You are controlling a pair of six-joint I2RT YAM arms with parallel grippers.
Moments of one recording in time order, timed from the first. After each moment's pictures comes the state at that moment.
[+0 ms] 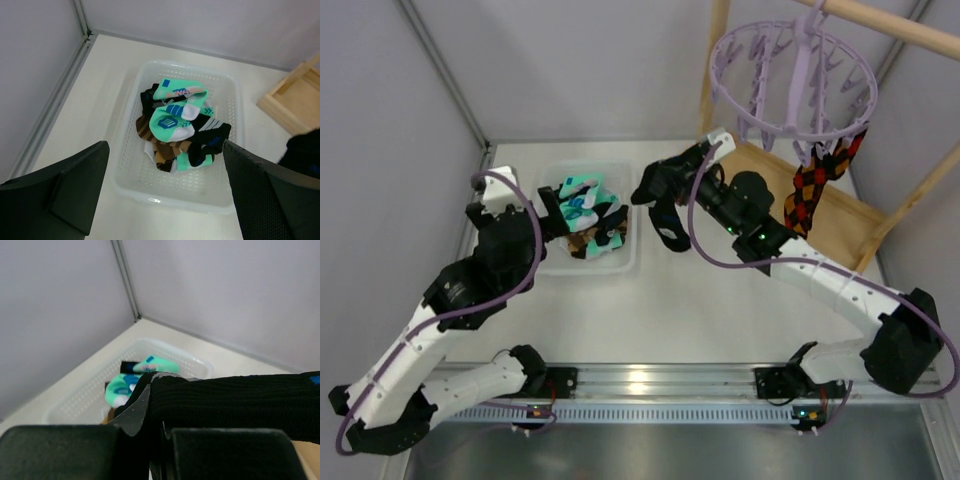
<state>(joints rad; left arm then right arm) -0.82 0.90 1.29 -0.73 -0.95 -0.40 0.72 1.25 0.98 0.39 0.01 0.16</state>
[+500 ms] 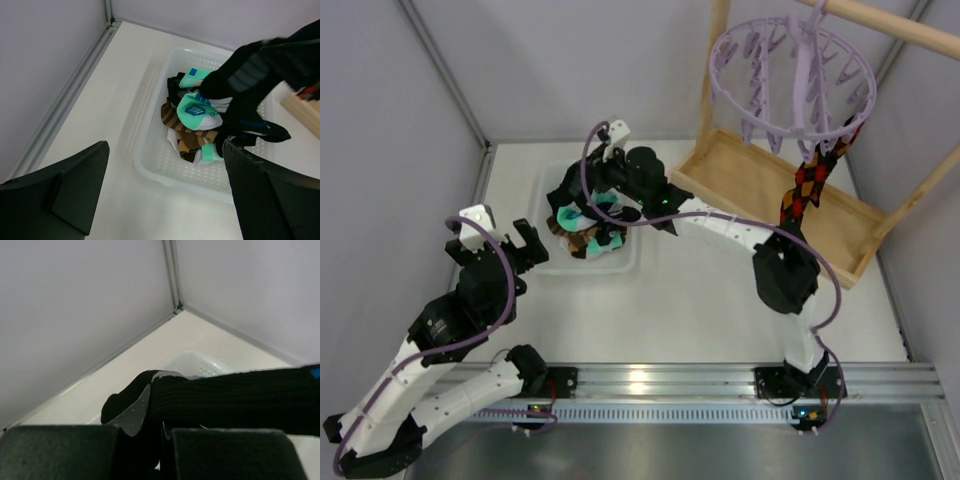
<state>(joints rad) -0.82 0.59 1.05 -0.79 -1.01 -0.45 0.85 1.95 1.66 0.35 -0.06 0.17</state>
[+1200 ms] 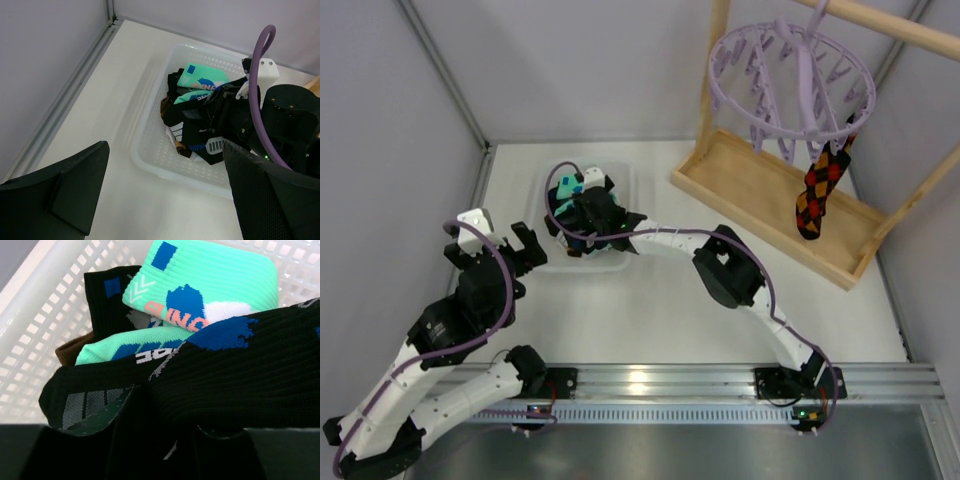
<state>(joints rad) -0.82 0.57 1.02 -0.79 -1.02 -0.47 0.96 2.43 1.96 0.07 0.30 0.33</state>
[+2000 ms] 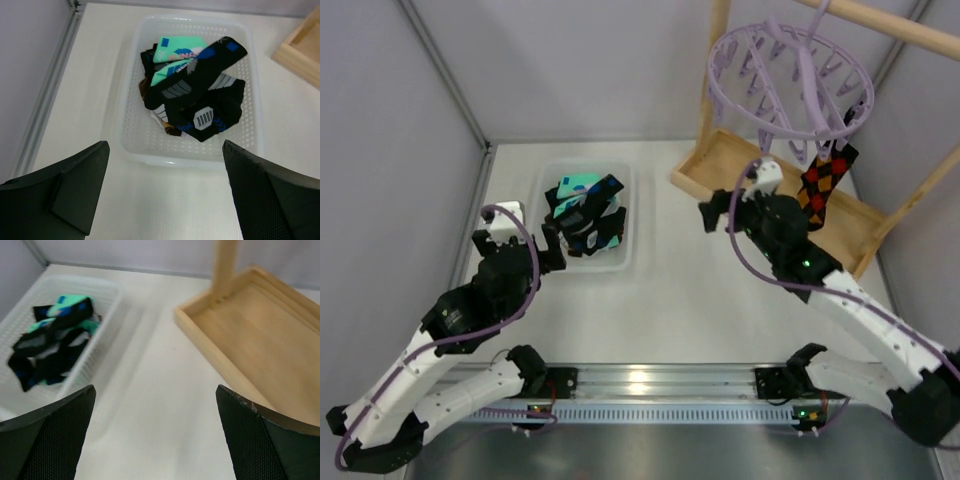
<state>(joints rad) -0.82 0.64 1.03 -0.80 -0.86 -0.38 0.65 1.11 0.93 0.02 0.17 0.20</state>
